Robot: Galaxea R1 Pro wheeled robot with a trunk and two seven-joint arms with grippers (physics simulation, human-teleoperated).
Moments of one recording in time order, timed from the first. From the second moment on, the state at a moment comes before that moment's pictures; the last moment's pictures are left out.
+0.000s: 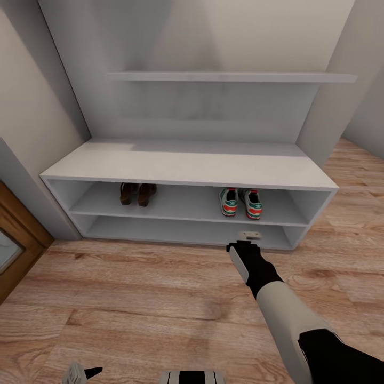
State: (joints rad) left arm -0.30 0.36 0.05 -0.37 0.14 -0.23 -1.19; right arm -0.91 0.14 0.09 -0.64 -0.15 0.57 -0.50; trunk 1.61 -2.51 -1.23
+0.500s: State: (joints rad) left arm -0.30 0.36 0.05 -0.37 0.14 -0.23 -1.19; right arm -0.81 0.14 0.08 -0.50 -0.15 0.34 -0.43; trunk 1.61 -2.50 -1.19
